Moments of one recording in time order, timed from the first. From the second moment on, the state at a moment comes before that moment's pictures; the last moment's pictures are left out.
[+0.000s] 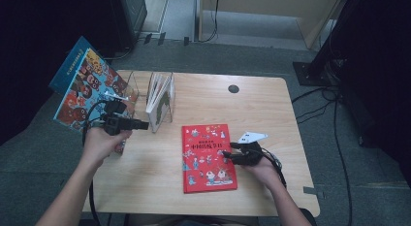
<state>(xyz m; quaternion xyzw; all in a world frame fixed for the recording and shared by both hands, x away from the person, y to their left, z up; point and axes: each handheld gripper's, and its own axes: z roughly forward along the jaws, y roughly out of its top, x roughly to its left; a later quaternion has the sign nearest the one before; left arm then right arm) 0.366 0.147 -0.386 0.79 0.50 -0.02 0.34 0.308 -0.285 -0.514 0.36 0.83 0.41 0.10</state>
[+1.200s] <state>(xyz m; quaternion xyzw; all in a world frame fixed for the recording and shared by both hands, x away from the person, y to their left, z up) 0.354 0.076 -0.477 0.81 0.48 -0.11 0.30 0.306 -0.287 -0.513 0.37 0.83 0.41 0.09</state>
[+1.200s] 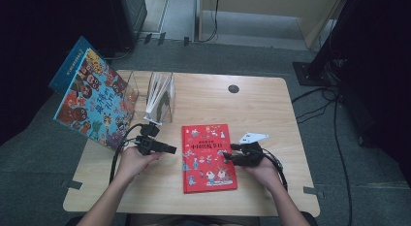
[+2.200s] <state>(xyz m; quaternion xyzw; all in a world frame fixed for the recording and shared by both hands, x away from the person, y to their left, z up) 0.355 0.034 -0.495 0.81 0.47 -0.15 0.31 0.283 -0.286 -0.514 0.40 0.82 0.41 0.09</state>
